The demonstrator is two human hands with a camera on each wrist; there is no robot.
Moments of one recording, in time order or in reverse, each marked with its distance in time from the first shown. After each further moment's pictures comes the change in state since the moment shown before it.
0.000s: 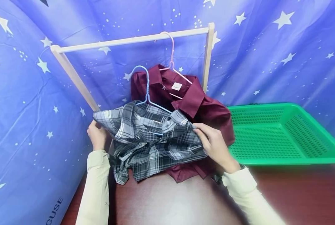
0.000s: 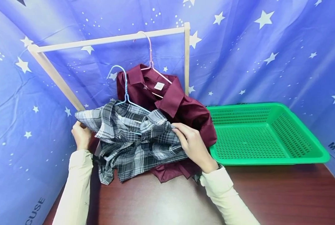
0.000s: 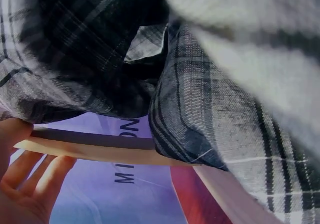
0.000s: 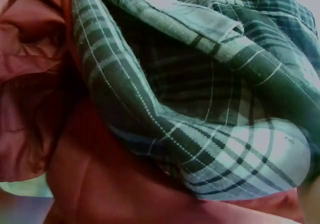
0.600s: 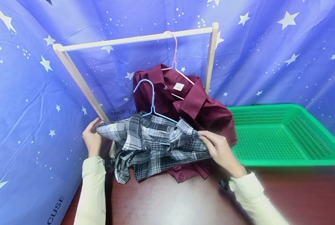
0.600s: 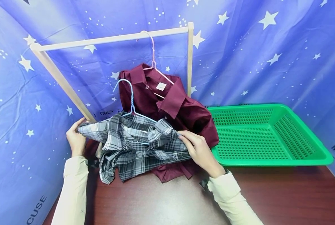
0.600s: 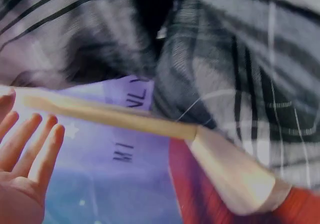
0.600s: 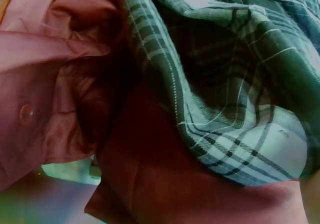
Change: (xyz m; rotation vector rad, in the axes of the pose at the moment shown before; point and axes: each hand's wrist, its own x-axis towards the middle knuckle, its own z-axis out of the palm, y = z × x) left_hand -0.008 -0.017 -0.017 -0.334 0.022 -0.004; right_hand -0.024 0.016 -0.006 0.004 -0.050 -0.007
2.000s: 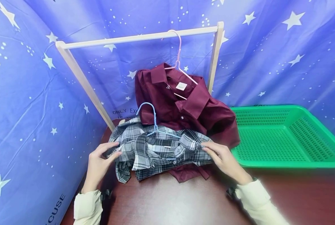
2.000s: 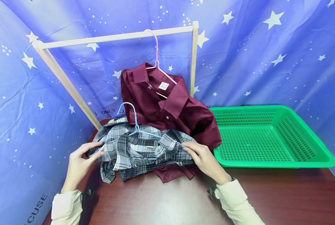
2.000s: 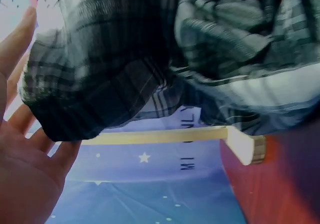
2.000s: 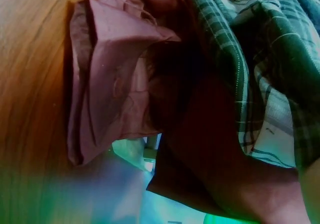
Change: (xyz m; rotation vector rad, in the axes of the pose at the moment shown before) left_hand -0.094 0.044 -0.044 0.058 -0.397 0.433; right_hand -0.036 0.017 -0.001 0.055 -0.160 0.077
